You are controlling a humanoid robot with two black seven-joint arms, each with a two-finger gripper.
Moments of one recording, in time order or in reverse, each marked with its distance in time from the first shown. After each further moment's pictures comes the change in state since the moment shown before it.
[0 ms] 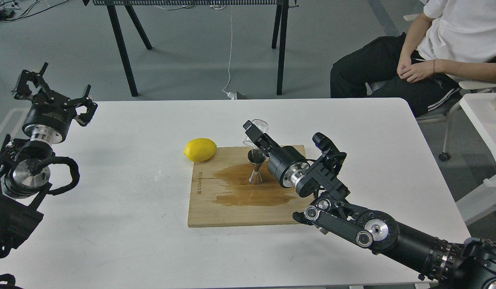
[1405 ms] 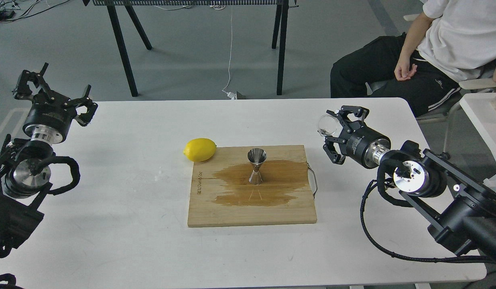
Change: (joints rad) left arm -0.002 -0.005 0.000 0.000 -0.002 0.006 0.002; right arm -0.134 -0.340 0.415 -0.007 1.346 0.300 -0.091
